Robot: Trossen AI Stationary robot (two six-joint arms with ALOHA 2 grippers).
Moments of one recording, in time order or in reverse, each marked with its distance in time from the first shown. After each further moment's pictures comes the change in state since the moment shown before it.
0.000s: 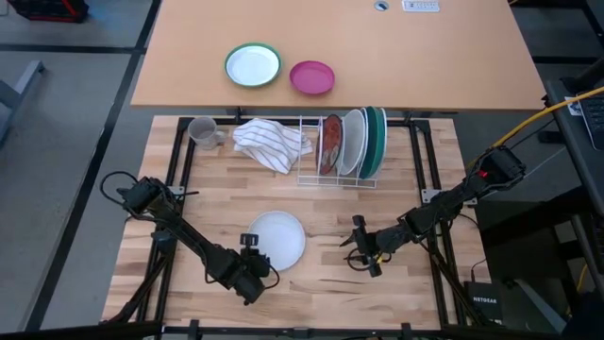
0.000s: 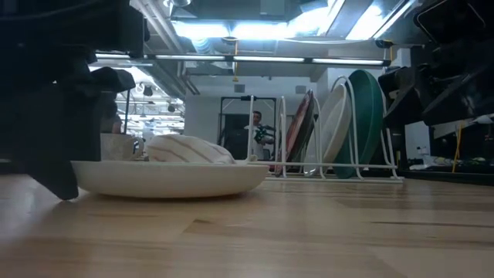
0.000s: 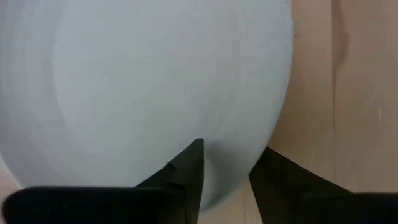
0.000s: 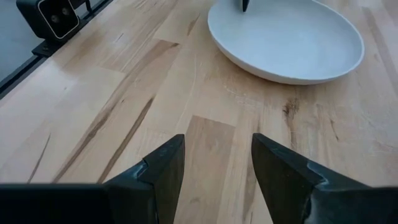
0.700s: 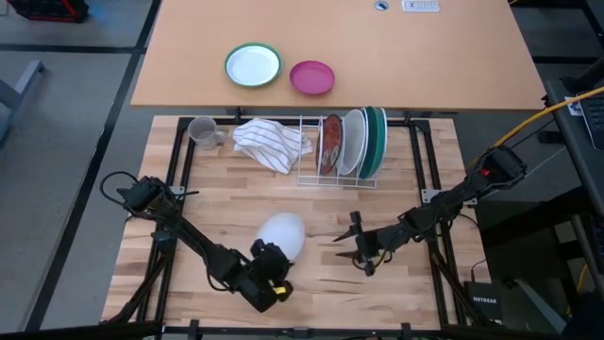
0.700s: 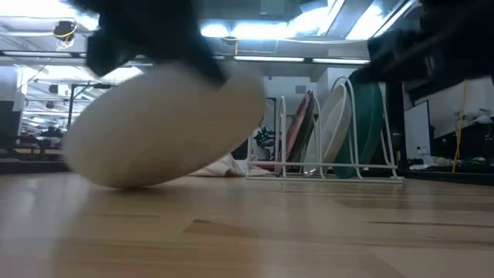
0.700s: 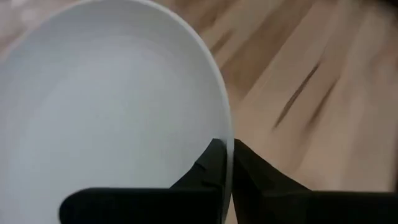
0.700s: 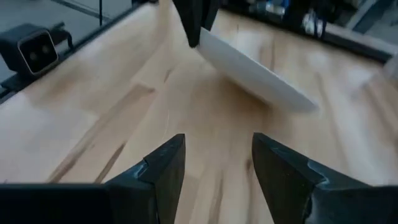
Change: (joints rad) left arm 0.010 -0.002 0.117 0.279 -0.282 -0.609; right arm 0.000 -0.007 0.040 0.088 0.095 -0.167
